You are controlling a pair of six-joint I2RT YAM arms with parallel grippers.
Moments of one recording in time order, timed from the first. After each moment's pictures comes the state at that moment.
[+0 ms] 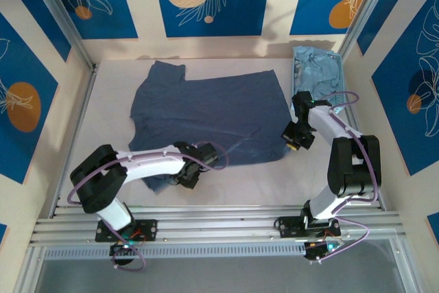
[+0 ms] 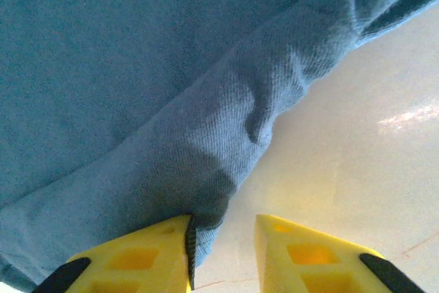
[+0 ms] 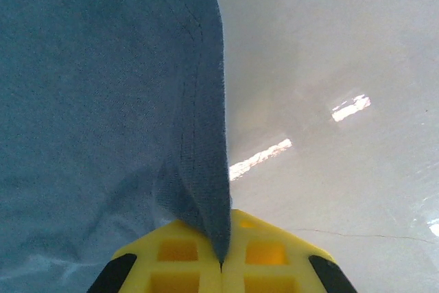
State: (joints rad) left arm -0.98 1.62 0.93 -0.91 -0.27 -0.49; right arm 0.06 1.59 1.06 -0.98 -0.04 0.69
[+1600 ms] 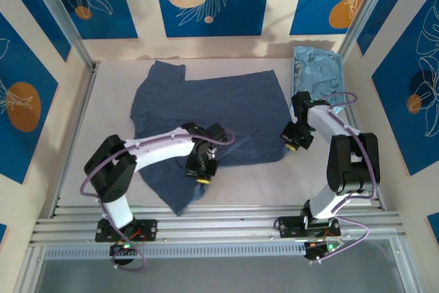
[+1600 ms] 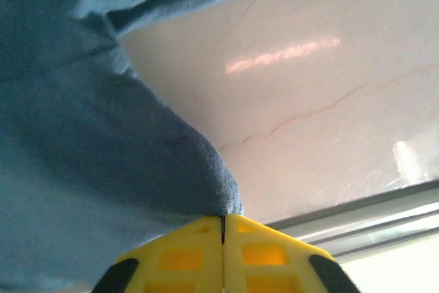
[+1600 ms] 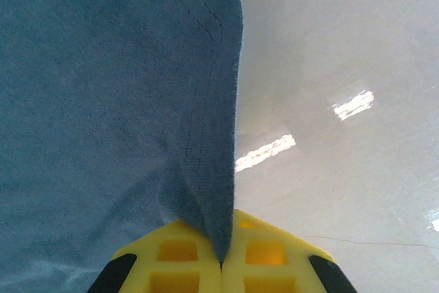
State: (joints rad) left arm -0.89 1.76 1.22 -1.02 0.25 -0.72; right arm 0.06 1.62 1.06 -0.97 -0.05 0.69
